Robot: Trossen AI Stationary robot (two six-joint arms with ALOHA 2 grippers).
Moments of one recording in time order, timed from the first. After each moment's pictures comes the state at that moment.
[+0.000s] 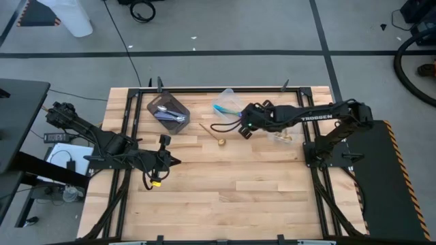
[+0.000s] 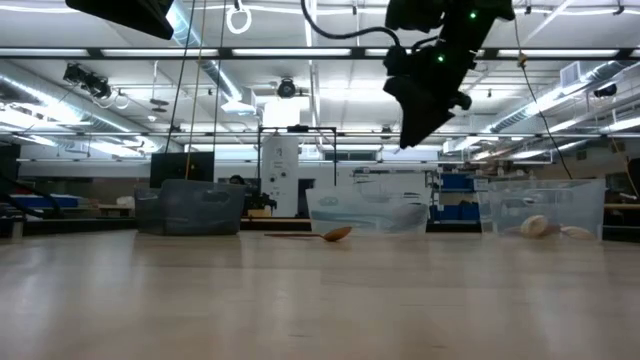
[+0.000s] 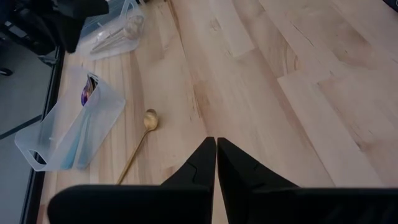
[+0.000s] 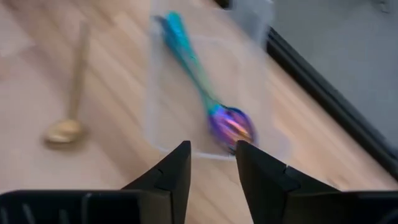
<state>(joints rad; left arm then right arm) -0.49 1.01 0.84 -0.55 -0.46 0.11 -0.12 1.48 1.09 -0.71 0.56 0.47</state>
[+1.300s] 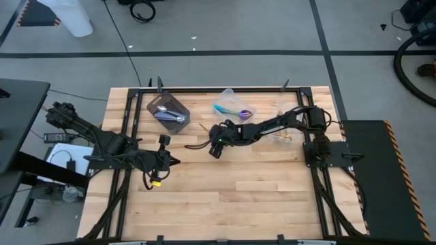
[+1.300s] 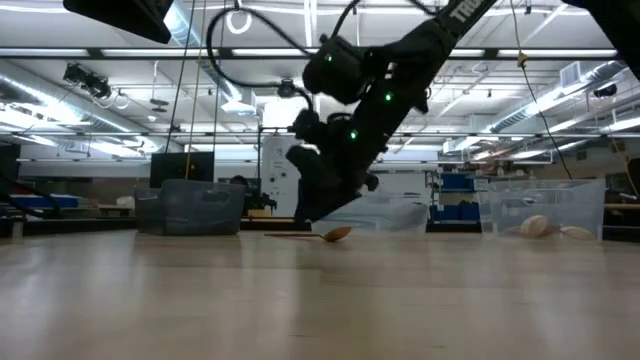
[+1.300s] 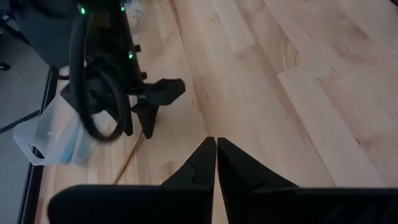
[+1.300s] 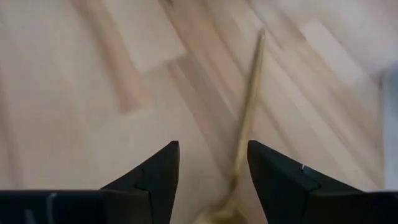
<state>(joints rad) -0.49 1.01 0.84 -0.57 -0.46 0.09 -0.06 2.01 1.23 -0.10 0.30 0.31</state>
